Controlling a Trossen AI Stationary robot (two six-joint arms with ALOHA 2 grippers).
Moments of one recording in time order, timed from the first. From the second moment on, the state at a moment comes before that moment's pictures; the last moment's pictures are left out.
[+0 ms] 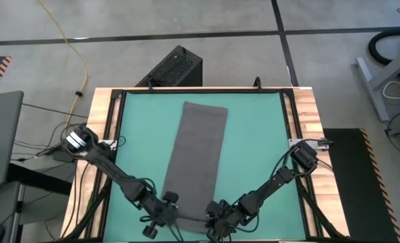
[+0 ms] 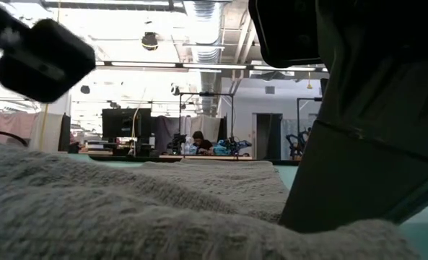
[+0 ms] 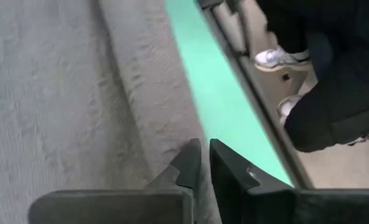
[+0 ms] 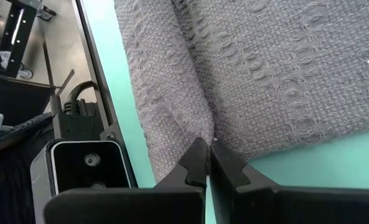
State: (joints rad) left arm -0.67 1.76 1.02 -0.13 0.10 -0.32; right arm 0.67 2.13 1.33 -0.05 0.23 1.18
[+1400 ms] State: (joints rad) left arm -0.57 1.77 0.85 0.01 0.10 -0.27; right arm 0.70 2.02 1.33 0.00 0.35 0.69
